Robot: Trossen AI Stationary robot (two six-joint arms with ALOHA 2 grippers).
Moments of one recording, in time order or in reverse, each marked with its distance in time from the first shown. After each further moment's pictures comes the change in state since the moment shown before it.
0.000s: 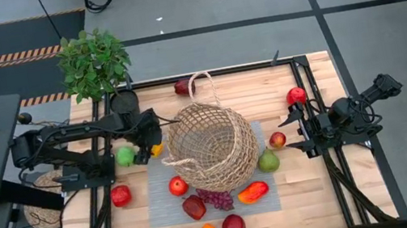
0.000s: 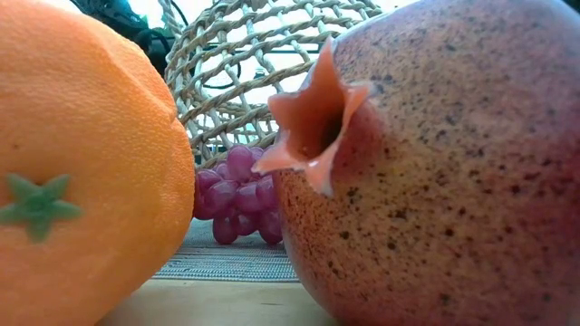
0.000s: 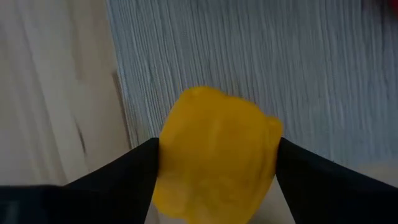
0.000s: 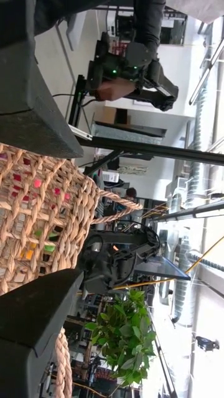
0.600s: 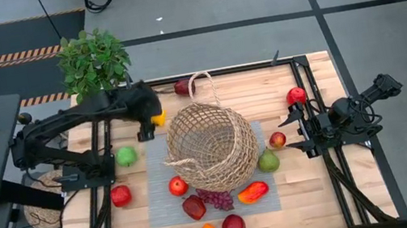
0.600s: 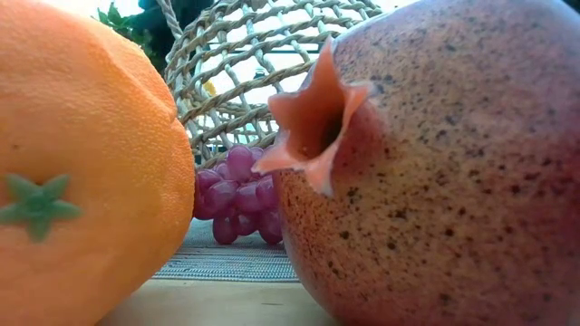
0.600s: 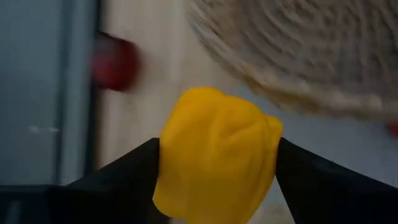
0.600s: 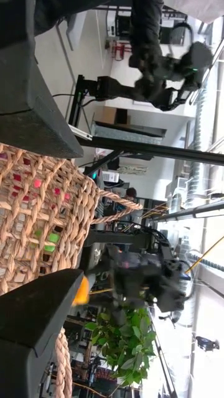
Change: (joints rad) left arm 0.000 -0.002 0.566 -0.270 -0.248 -0.139; right arm 0.000 0.000 0.000 0.000 0.000 0.000
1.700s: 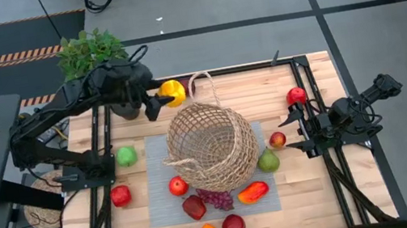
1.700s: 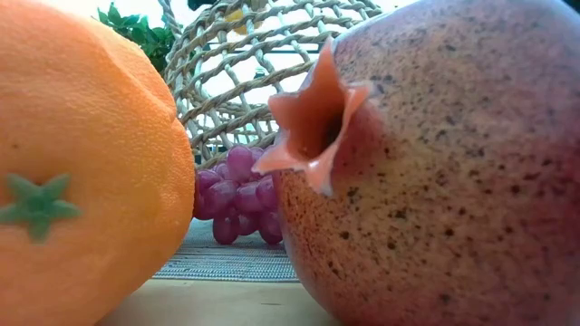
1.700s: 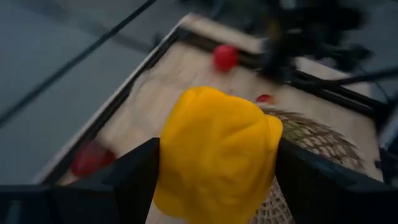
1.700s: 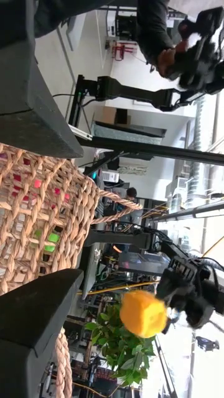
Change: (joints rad) left arm -0.041 -0.001 0.280 0.226 0.208 -0.461; right arm 0.000 0.000 0.000 0.000 0.000 0.000
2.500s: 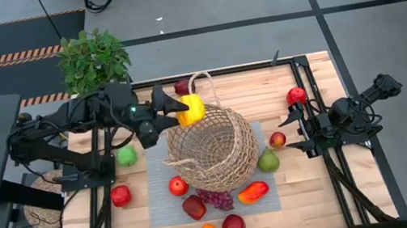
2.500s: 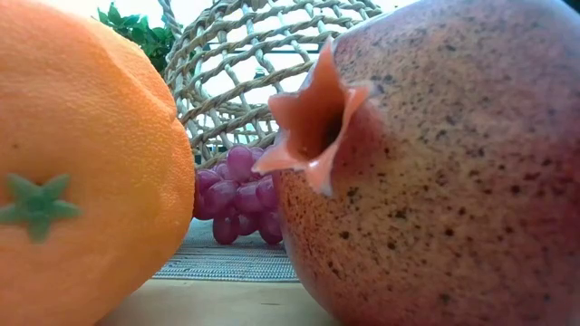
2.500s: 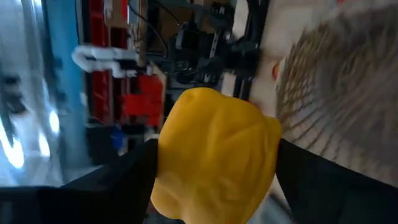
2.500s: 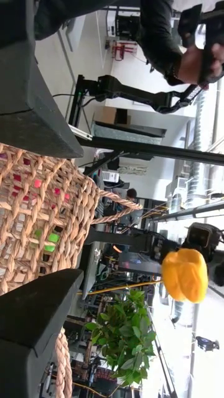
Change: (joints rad) left arm -0.274 0.002 0.002 0.181 -0.085 1.620; right arm 0.000 0.000 0.000 0.000 0.000 0.000
